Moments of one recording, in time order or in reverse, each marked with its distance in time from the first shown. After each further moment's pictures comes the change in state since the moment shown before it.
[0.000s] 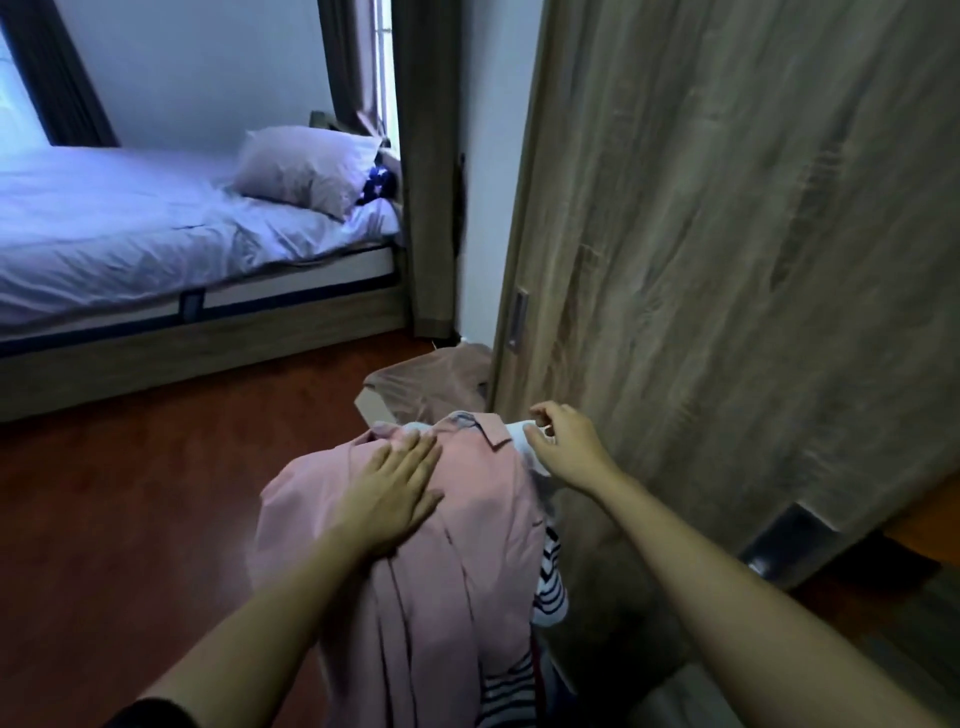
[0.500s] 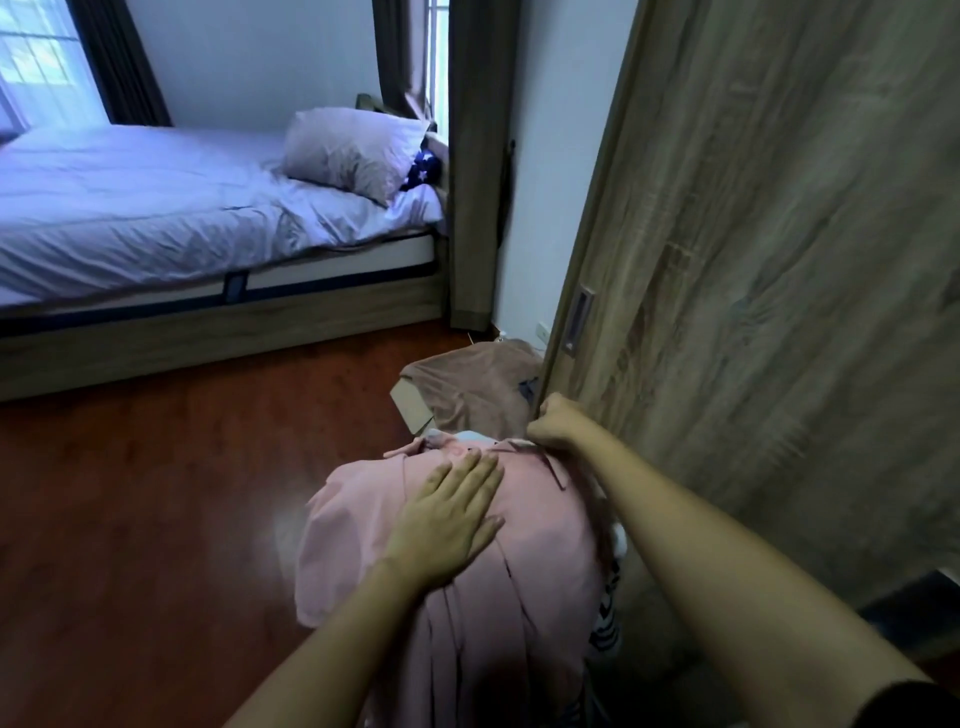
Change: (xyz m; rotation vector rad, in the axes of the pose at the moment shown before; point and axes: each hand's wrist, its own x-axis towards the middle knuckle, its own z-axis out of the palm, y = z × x) left_hand 0.004 -0.003 0.021 0.029 0.279 0.061; right_hand 0.096 -0.043 0.068 -0.123 -0.272 0.406
